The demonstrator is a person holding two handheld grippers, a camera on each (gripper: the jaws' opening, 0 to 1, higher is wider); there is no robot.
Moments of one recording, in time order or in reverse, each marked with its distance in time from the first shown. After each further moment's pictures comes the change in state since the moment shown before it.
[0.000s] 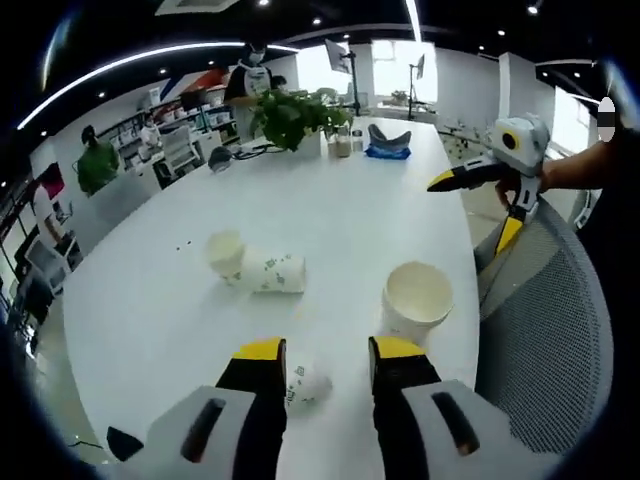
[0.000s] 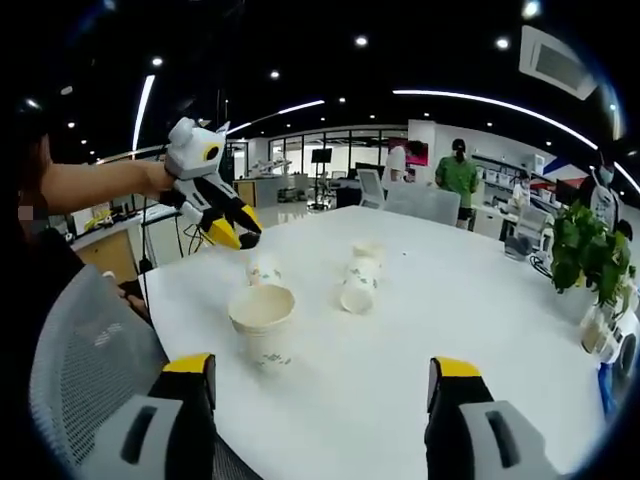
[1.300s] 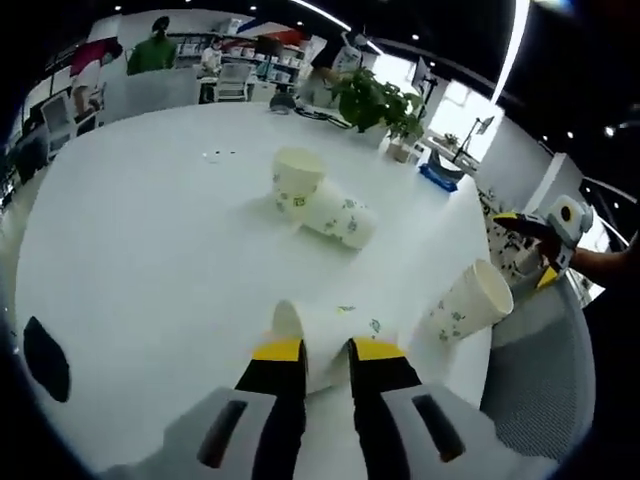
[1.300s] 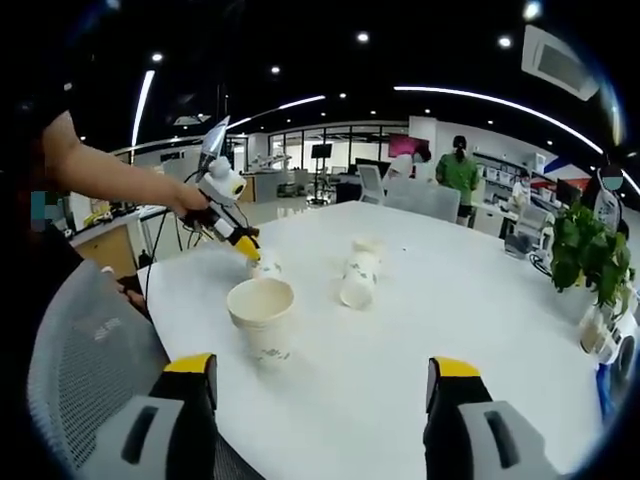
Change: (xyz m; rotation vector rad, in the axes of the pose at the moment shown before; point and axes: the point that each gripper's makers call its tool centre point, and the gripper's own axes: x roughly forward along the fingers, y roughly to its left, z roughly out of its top) left arm 0.030 0.063 -0.073 -0.455 0.013 -0.089; right arm 0.001 0.000 -0.005 -0.010 0.024 -0.003
